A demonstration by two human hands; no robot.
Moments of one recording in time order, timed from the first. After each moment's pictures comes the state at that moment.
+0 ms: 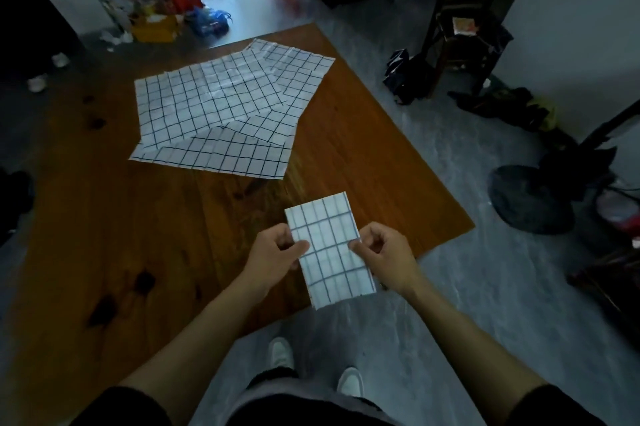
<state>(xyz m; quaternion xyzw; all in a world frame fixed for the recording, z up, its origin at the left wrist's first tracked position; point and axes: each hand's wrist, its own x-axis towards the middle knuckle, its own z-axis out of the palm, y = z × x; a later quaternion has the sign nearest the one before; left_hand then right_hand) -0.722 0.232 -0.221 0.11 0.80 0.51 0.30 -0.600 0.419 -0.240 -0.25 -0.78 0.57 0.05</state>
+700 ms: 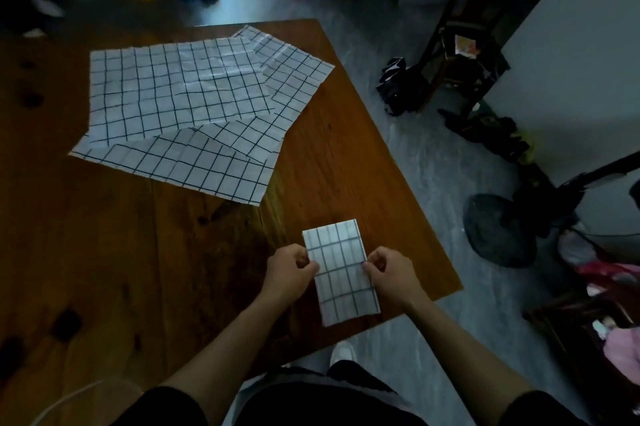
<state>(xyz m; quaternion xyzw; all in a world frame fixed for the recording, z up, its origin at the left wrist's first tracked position) -0.773 0.332 -0.300 0.09 0.84 0.43 0.31 -0.665 0.517 -0.280 -0.33 -0.86 0.39 -0.09</state>
